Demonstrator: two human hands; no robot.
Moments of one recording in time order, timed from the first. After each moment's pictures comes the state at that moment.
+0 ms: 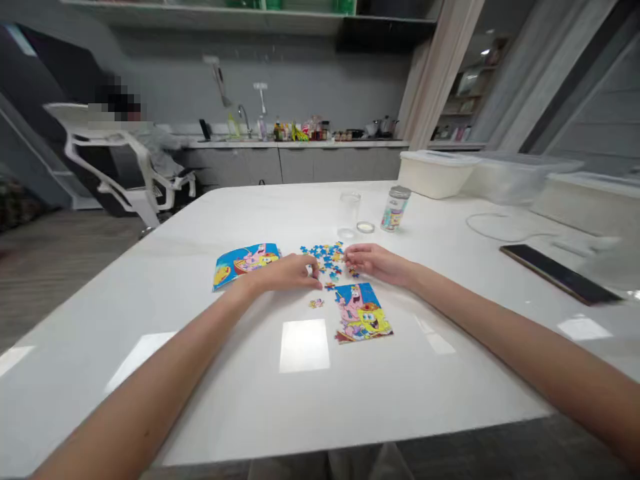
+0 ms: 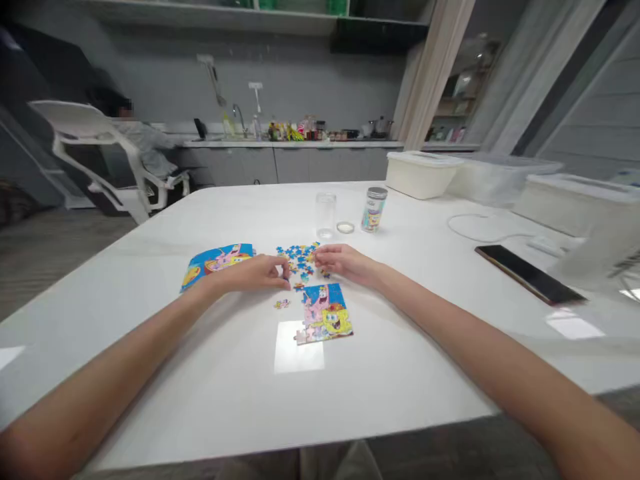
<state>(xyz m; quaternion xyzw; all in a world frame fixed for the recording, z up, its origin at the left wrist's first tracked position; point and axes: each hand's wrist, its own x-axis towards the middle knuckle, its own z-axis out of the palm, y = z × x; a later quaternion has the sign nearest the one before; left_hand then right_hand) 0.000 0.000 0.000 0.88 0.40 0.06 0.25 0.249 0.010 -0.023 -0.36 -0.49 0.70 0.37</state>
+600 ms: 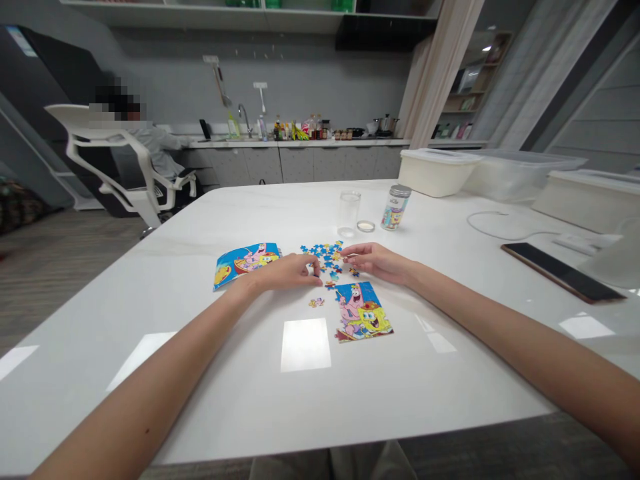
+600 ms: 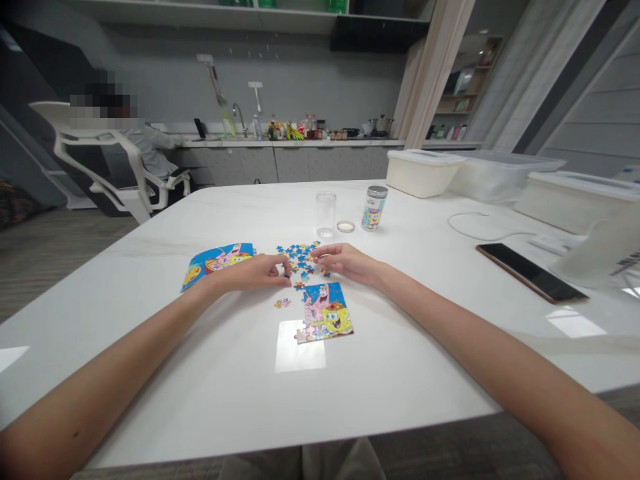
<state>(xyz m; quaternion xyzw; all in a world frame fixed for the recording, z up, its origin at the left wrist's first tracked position) 0.003 -0.005 0.005 0.87 0.42 0.05 0.24 0.250 0.013 -0.025 -0.35 -0.51 0.70 0.35</state>
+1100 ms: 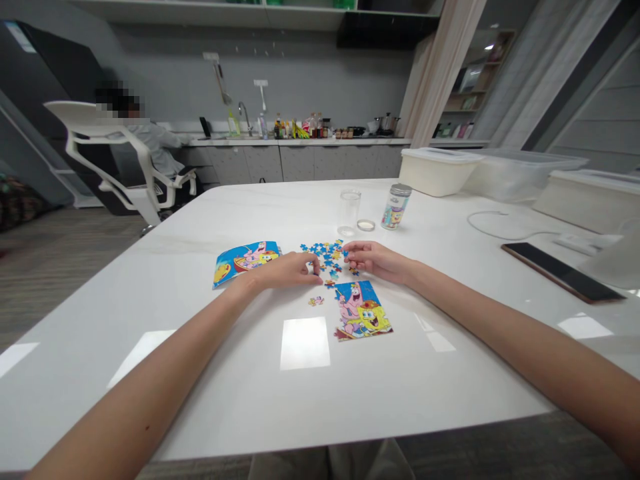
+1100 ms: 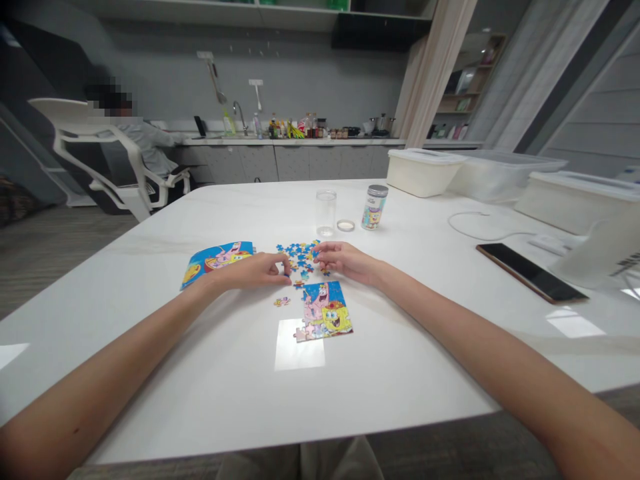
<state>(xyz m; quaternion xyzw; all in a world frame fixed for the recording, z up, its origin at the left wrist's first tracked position) 0.003 -0.004 0.005 0.87 0.42 0.05 0.24 0.250 0.013 -0.024 -0.35 -0.49 0.72 0.36</state>
